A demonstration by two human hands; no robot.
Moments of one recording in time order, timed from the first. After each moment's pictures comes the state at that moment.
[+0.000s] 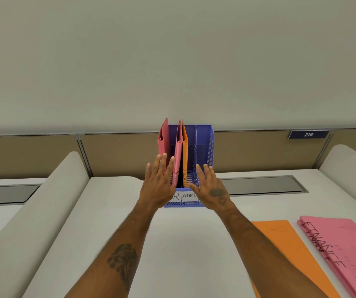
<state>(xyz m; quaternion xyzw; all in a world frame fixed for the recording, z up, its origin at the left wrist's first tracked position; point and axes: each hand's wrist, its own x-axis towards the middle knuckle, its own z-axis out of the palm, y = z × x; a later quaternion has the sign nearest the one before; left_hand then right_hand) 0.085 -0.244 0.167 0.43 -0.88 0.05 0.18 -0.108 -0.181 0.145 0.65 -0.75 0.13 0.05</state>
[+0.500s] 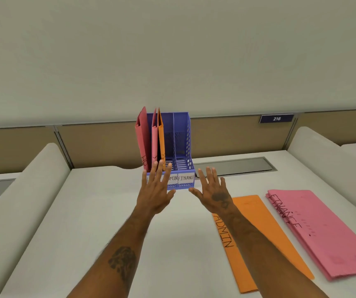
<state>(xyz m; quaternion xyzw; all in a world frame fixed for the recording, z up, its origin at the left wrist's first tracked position) 0.056 -0.165 0.119 0.42 -0.90 0.02 0.13 -0.147 -0.071 0.115 0.61 -0.79 0.08 0.05</state>
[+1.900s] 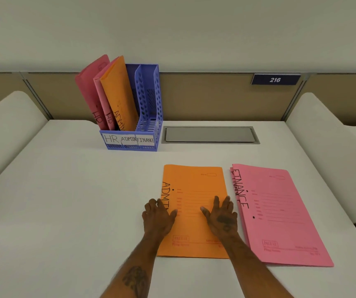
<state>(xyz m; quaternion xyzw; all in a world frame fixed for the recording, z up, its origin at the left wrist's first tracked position) -0.159 0.035 -0.035 0.67 -0.72 -0.20 0.01 -0.363 0.087 -0.048 0.50 -0.85 -0.03 -0.17</state>
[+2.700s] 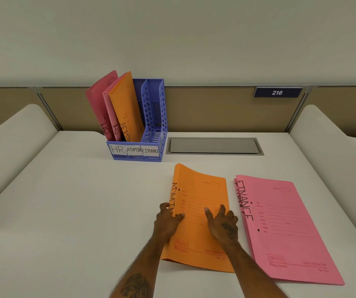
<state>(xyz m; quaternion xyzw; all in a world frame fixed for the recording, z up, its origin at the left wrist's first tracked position) -0.175 0.028 -0.001 0.65 -0.56 -0.48 0.18 -0.354 0.076 -0.031 0.41 -0.88 0.09 -0.22</state>
